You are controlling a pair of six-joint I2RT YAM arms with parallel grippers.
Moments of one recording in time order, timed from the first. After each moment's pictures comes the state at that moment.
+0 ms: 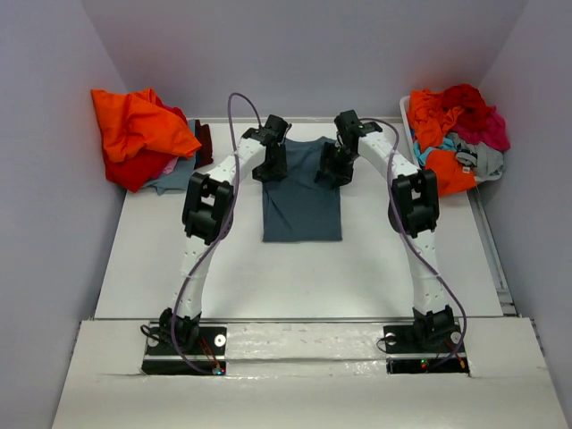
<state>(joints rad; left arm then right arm) -0.44 2.40 2.13 -0.85 -0.15 -0.46 0.32 2.44 2.21 -0.98 -0.27 0.57</state>
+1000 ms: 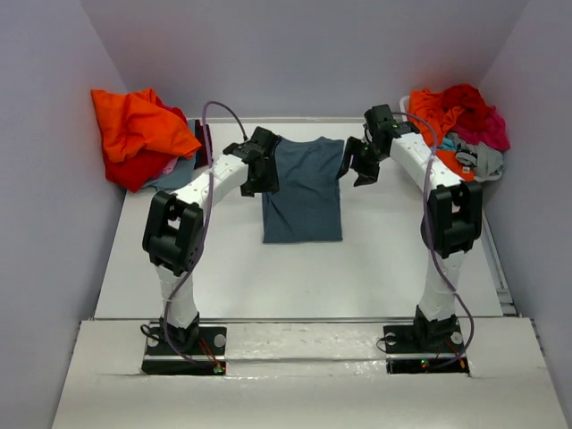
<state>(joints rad) -0.48 1.93 1.61 -0.76 -0.18 -0.57 0.24 2.05 1.83 -0.92 -0.26 0.52</state>
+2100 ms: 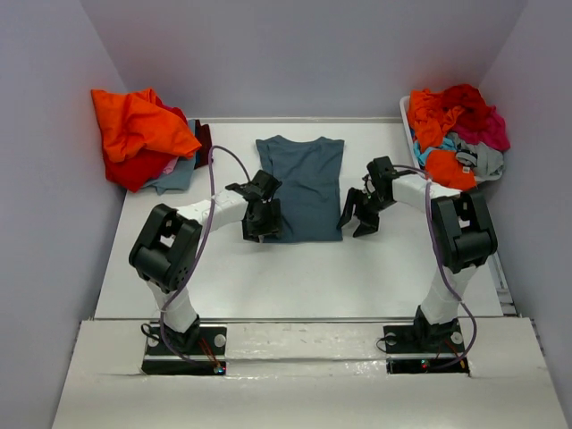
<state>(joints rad) -0.57 1.76 1.11 -0.57 0.01 -0.65 0.24 1.86 1.19 -0.64 -0.44 0.55</state>
